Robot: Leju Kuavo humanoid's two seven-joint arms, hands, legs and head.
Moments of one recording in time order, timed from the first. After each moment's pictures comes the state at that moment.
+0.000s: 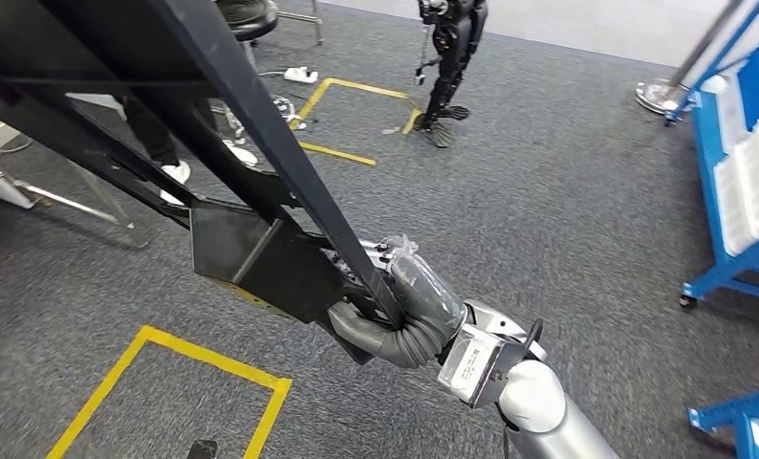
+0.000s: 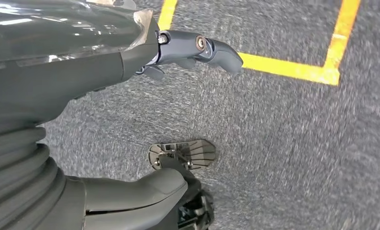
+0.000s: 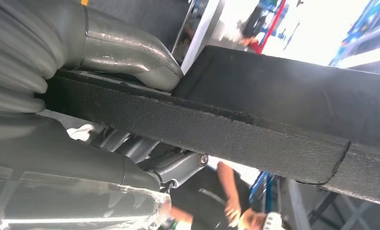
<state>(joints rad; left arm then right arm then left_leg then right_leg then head) -0.05 0.01 -0.38 -0.20 0.12 0.27 -0.37 -0.28 -0.13 0.62 -1.64 -0.01 0.21 -0.22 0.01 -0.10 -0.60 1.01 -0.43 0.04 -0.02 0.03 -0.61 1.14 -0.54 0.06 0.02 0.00</state>
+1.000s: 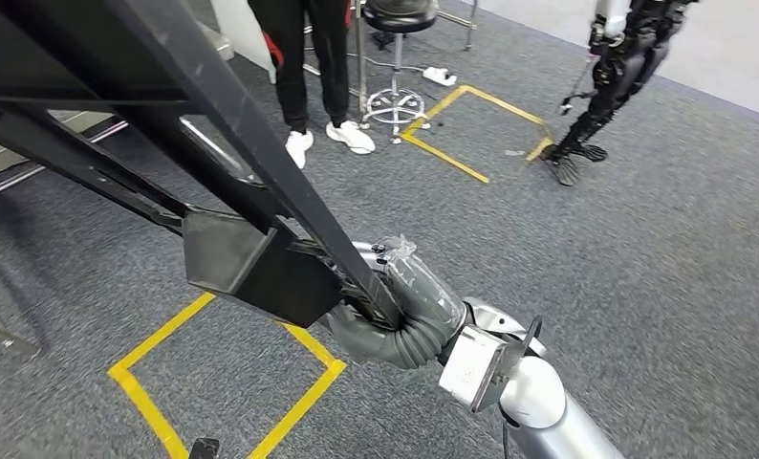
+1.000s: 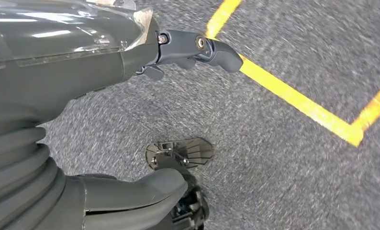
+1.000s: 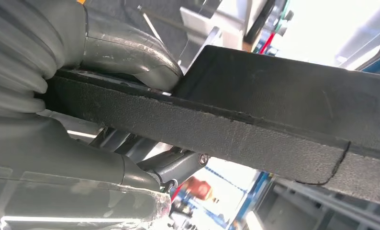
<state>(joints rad) -0.05 0.00 -0.38 -0.20 0.11 0.28 -0.37 -0.30 -0.14 0.63 -1.63 -0.02 0.22 -0.23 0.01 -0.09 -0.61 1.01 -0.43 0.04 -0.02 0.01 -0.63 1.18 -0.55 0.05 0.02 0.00</state>
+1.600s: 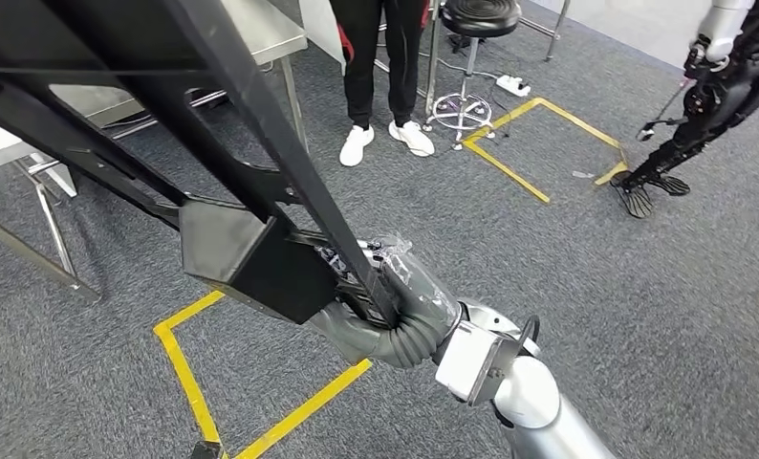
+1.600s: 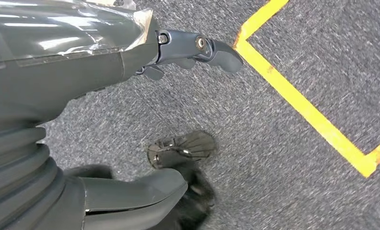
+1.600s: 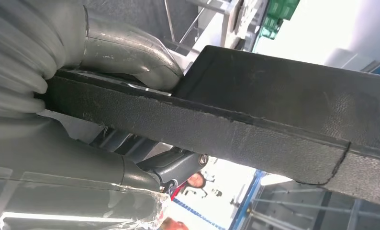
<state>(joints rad) -0.06 0.00 -0.38 -0.20 0.11 0.28 -0.36 -0.28 -0.11 0.61 -1.64 -0.02 0.22 -0.22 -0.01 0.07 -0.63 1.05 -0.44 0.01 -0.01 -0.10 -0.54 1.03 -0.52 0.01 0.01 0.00</state>
